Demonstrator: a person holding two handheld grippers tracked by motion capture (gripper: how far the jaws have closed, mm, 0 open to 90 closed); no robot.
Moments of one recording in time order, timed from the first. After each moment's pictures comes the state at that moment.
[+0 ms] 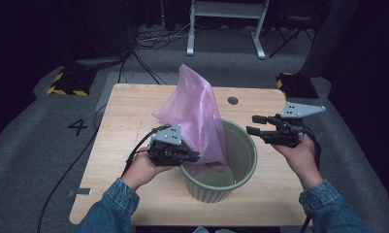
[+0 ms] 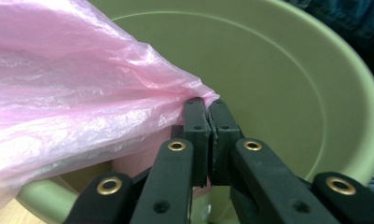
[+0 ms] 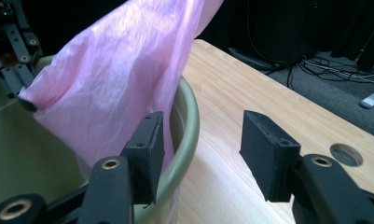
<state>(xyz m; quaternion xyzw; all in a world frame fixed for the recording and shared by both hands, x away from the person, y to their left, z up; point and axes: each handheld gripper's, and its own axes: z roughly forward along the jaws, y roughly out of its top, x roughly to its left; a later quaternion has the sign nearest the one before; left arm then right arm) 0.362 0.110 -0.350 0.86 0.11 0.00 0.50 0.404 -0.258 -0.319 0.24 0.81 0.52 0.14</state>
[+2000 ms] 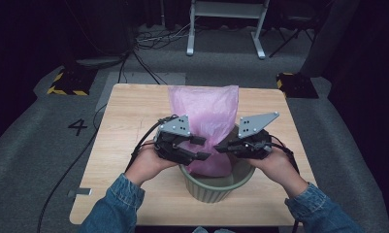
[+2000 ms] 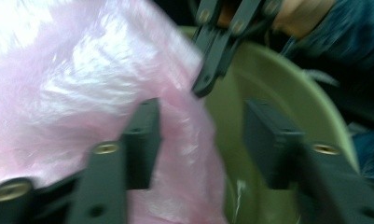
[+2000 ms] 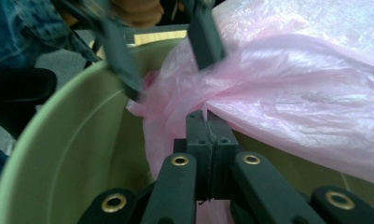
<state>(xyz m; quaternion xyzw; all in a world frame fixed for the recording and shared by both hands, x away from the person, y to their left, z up) 0.362 0.088 -0.318 0.87 0.10 0.03 0.48 0.366 -0.164 -0.305 0.08 0.89 0.44 0.07</state>
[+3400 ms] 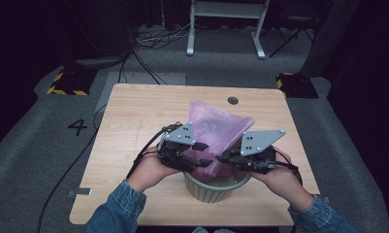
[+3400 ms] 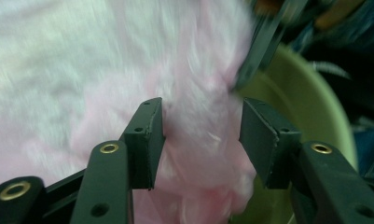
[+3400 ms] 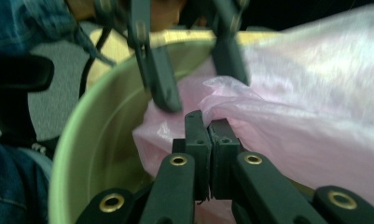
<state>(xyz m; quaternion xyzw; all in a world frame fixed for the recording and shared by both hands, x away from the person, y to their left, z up) 0.347 0.078 -0.327 0.88 0.11 0.03 0.46 0.328 -0.165 -0.303 0.05 0.89 0.44 0.12</state>
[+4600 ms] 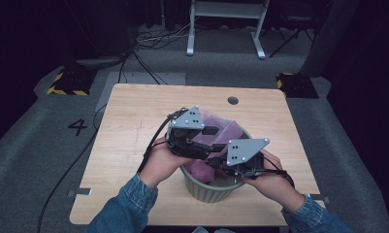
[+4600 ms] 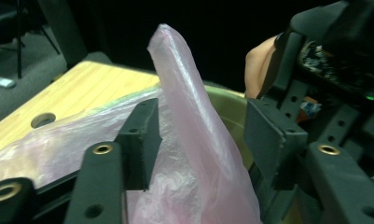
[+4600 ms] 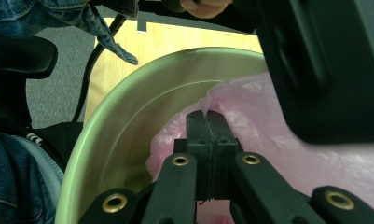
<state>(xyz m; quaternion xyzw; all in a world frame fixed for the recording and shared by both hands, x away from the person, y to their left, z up) 0.350 0.057 -0.286 0.84 0.14 0.06 0.52 0.318 -0.138 -0.310 0.00 0.90 0.42 0.14</state>
